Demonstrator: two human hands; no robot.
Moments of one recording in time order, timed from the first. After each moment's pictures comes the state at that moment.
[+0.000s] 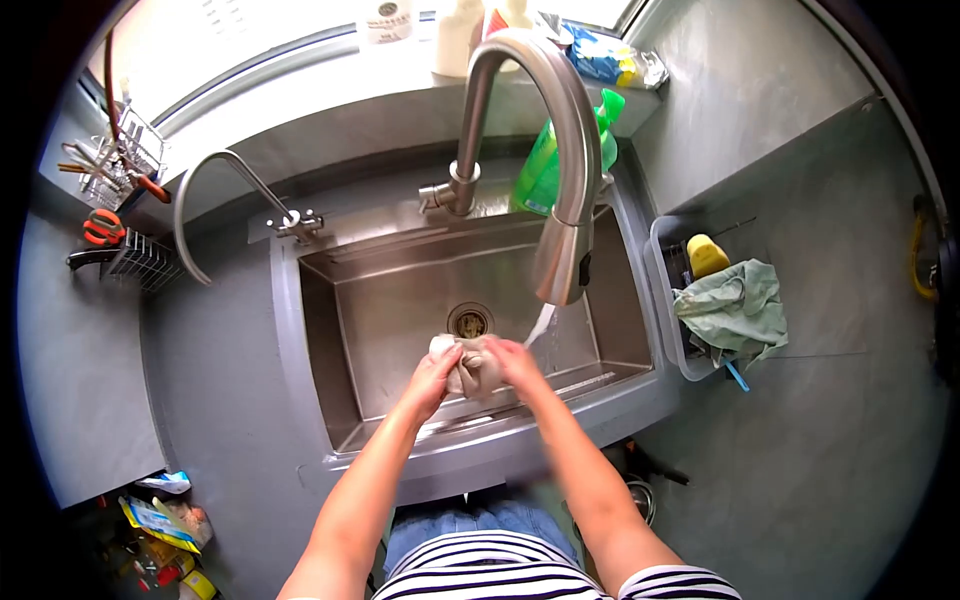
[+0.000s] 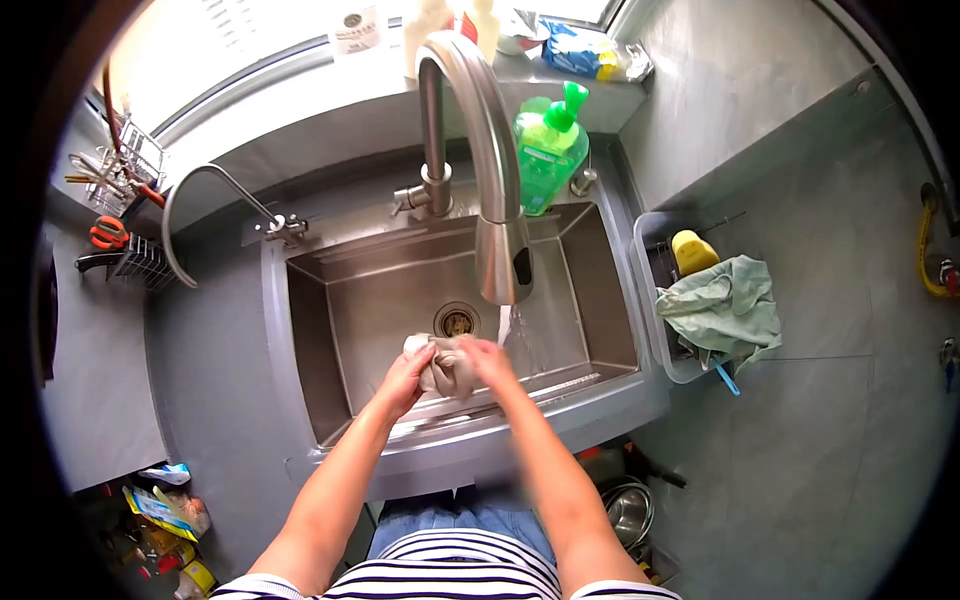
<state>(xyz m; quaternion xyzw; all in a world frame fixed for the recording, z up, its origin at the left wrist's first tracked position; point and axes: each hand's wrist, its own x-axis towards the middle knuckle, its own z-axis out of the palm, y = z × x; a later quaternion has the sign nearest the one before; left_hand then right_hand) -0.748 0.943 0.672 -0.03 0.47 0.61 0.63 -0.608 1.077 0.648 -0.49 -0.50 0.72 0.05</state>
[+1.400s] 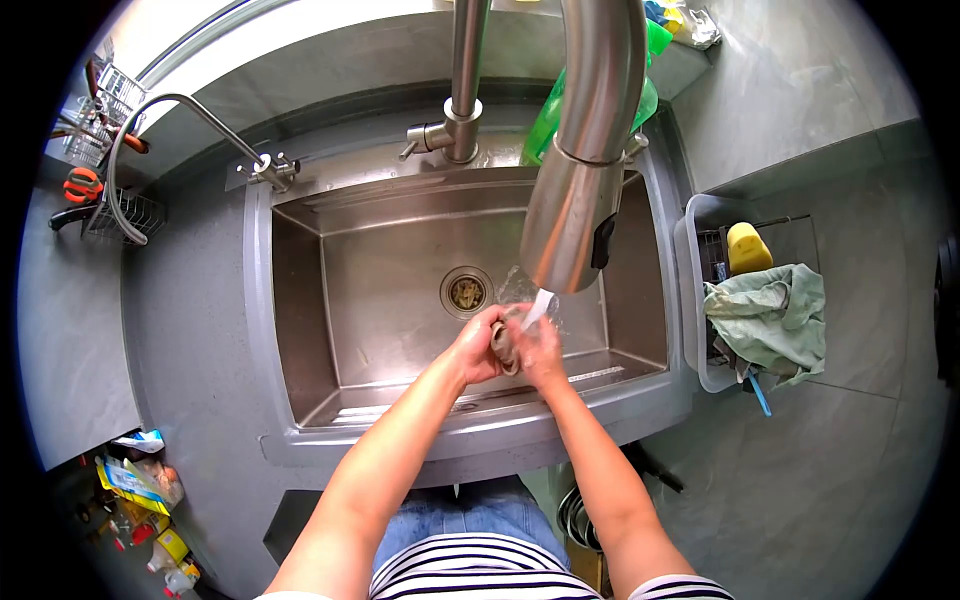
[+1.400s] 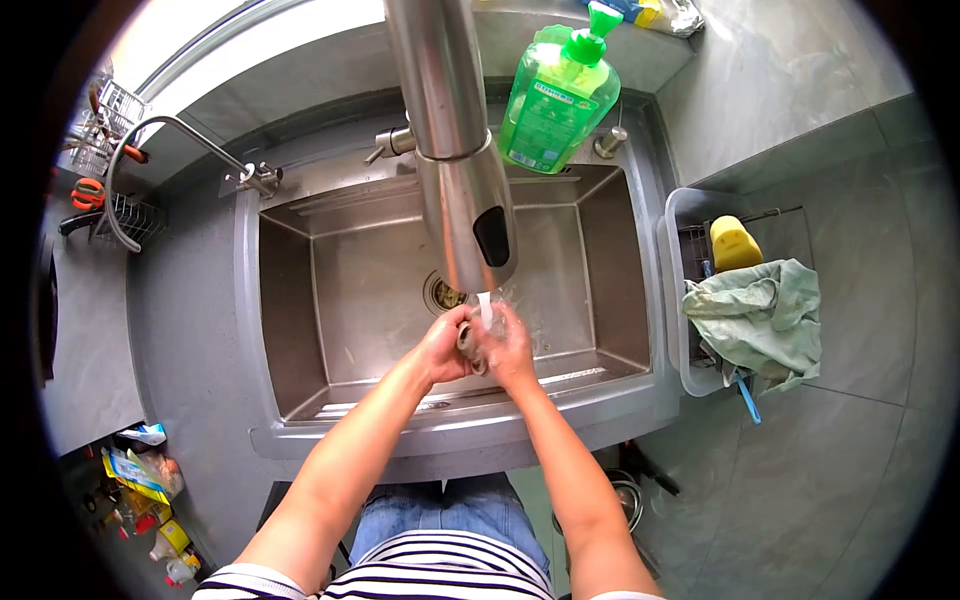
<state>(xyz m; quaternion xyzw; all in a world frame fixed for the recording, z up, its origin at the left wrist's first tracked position) -0.696 1.023 0.597 -0.08 -0.04 0.56 0.82 -0.569 1.099 0.654 -0.42 -0.61 0.65 0.18</state>
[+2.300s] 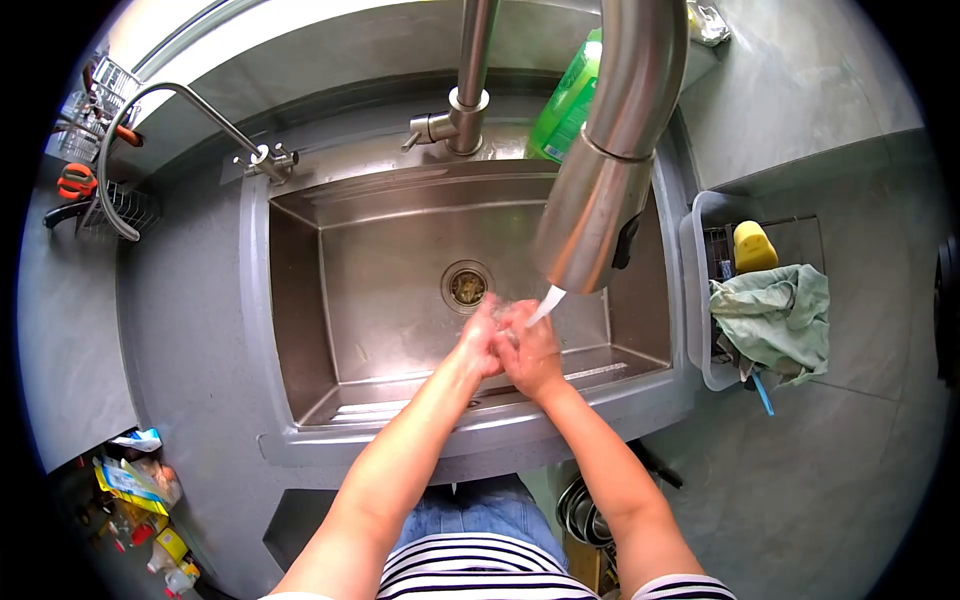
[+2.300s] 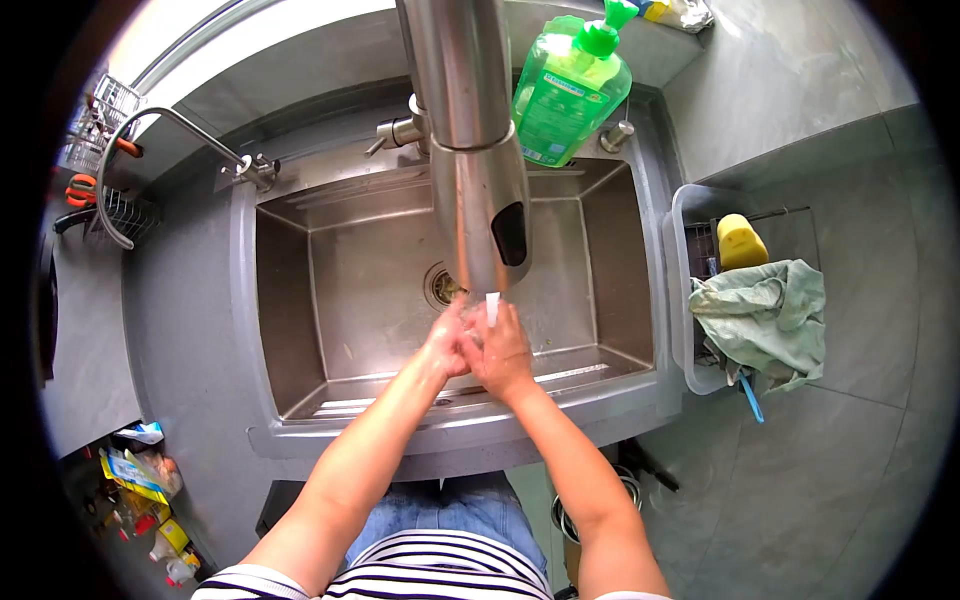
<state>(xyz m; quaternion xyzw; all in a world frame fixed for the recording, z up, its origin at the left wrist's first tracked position) -0.684 1.039 0.638 -0.31 0.26 0.59 0.69 -0.579 1.093 0.681 -0.22 -0.90 0.33 0.20</state>
